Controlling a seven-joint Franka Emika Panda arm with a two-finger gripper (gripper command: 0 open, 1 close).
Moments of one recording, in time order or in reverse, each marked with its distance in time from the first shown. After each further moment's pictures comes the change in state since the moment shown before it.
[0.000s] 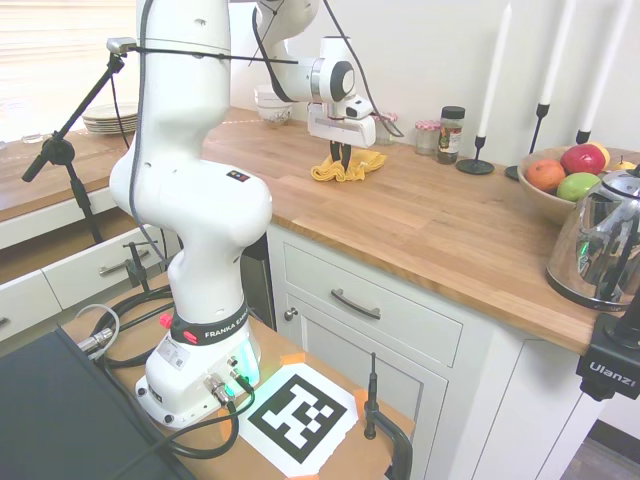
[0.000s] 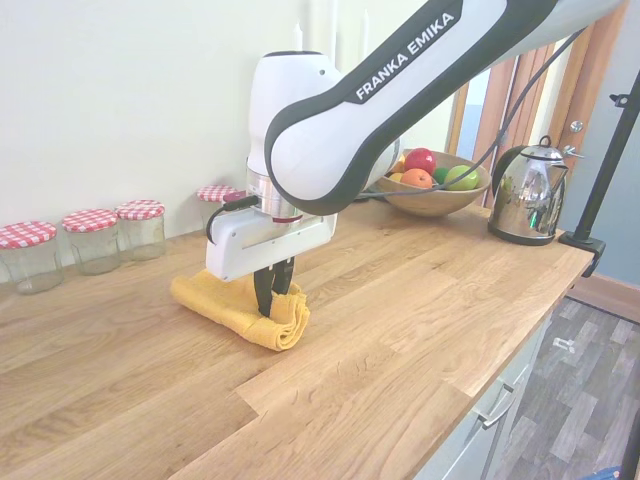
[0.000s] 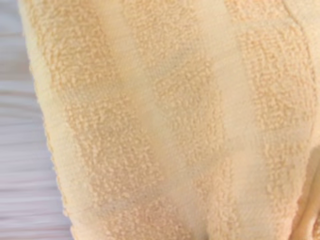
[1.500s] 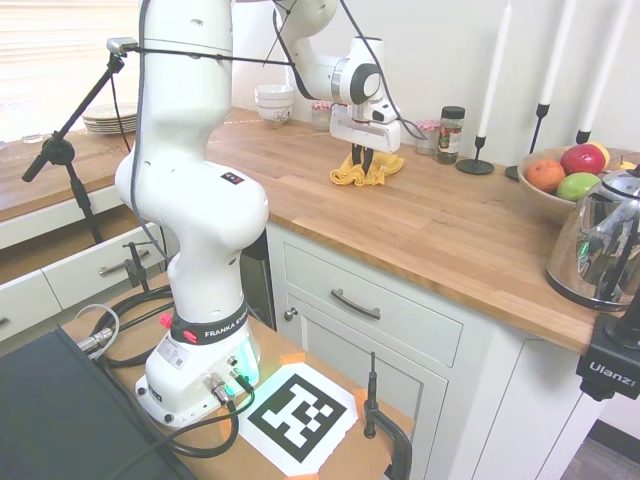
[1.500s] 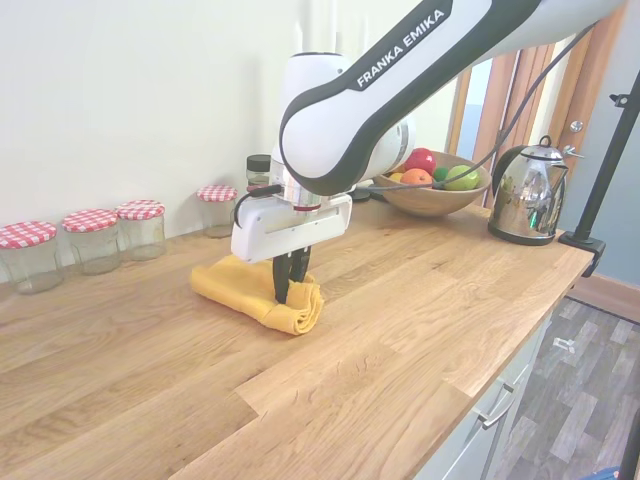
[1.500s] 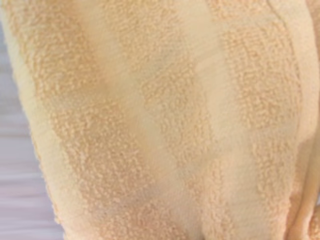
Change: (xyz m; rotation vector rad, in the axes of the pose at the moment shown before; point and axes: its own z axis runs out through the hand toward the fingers) arm 0.092 0.076 0.000 0.010 -0.058 0.057
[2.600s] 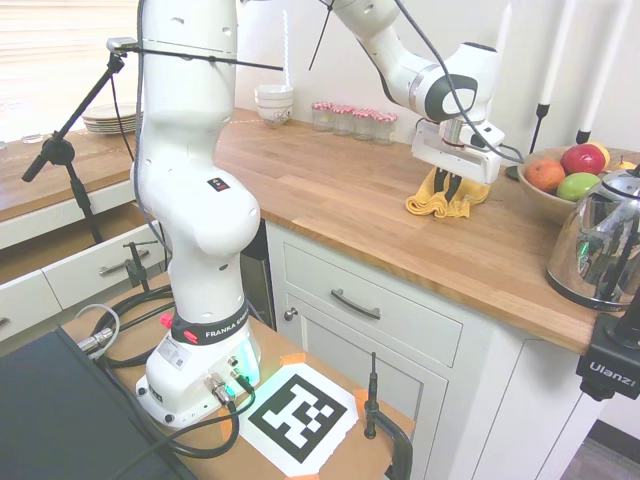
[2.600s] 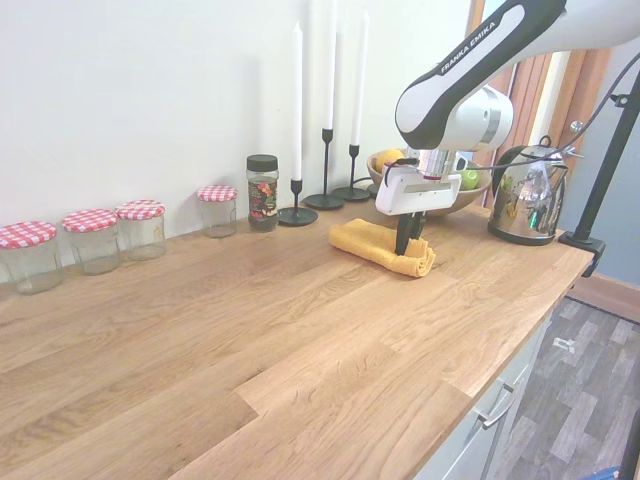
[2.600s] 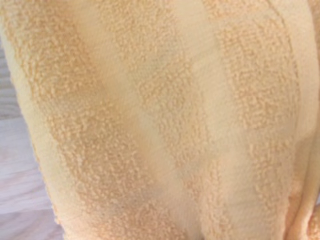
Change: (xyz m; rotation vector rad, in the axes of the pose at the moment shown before) arm 0.145 0.184 -0.015 0.002 -0.030 0.127
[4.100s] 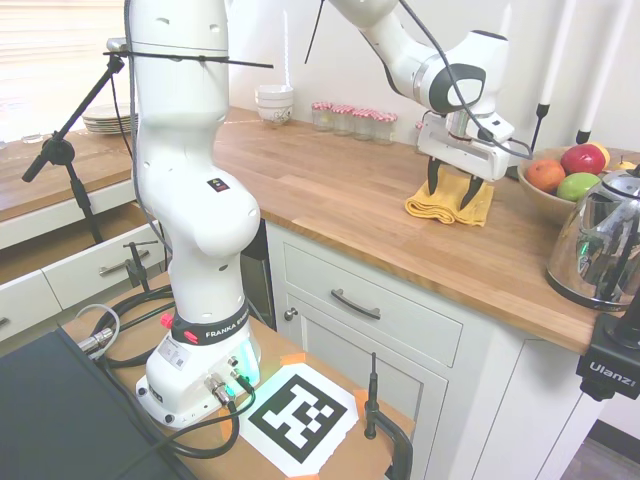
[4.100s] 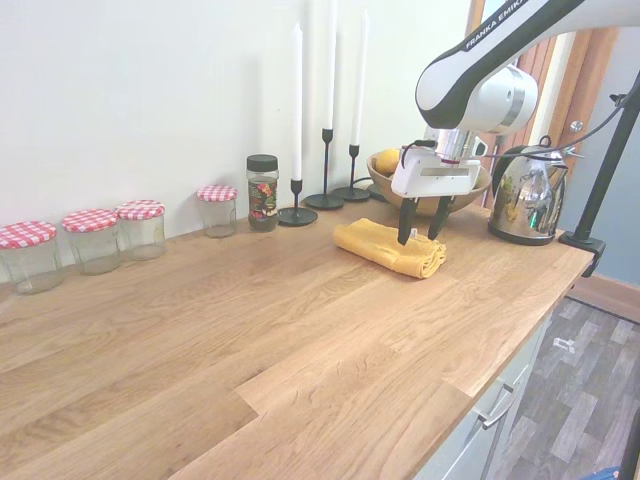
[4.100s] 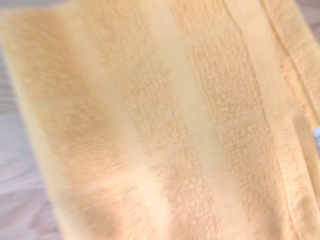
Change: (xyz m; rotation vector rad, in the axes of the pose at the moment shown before) arm -0.002 0.025 -0.041 0.028 0.008 0.046
